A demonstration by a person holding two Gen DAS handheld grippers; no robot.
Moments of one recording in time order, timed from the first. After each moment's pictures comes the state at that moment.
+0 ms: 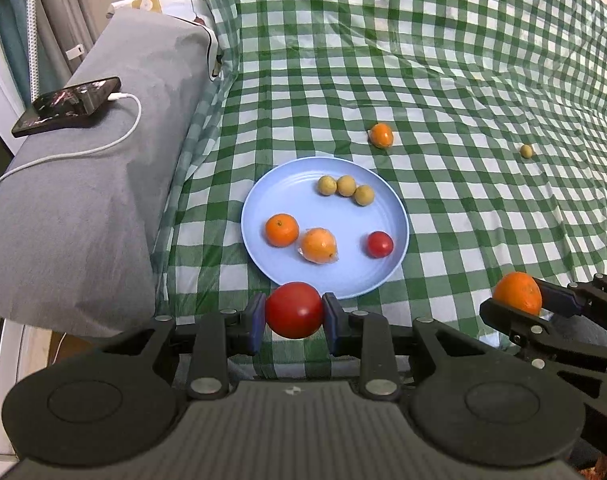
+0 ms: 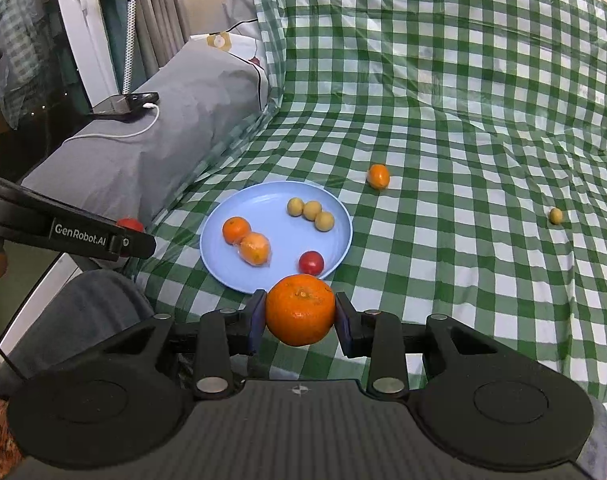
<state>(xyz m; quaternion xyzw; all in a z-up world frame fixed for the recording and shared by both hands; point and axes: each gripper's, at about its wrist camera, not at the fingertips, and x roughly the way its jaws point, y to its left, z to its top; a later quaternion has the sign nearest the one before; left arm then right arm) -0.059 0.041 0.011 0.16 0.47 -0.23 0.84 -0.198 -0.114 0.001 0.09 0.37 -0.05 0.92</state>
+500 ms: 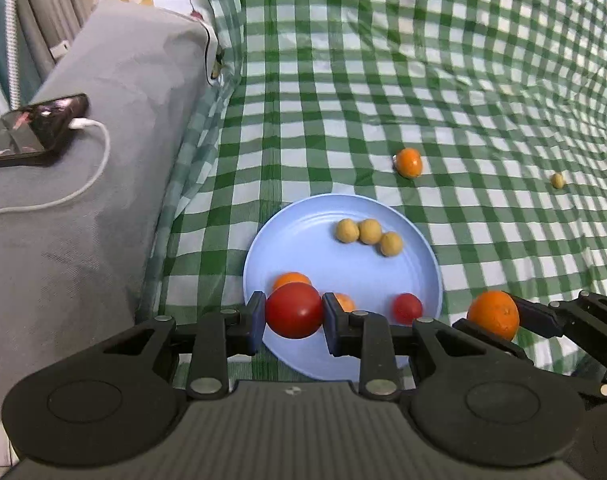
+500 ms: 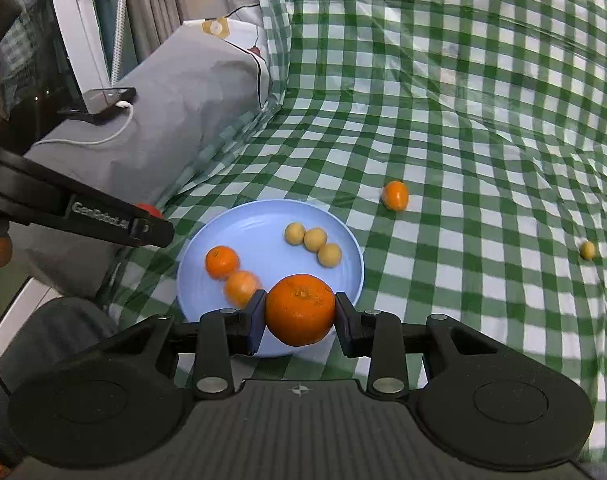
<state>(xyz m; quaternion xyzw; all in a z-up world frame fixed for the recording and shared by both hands) 0.028 0.004 -0.015 0.16 0.48 -0.22 0.83 -0.102 -0.124 -0.024 0.07 0.38 -0.05 0.92</state>
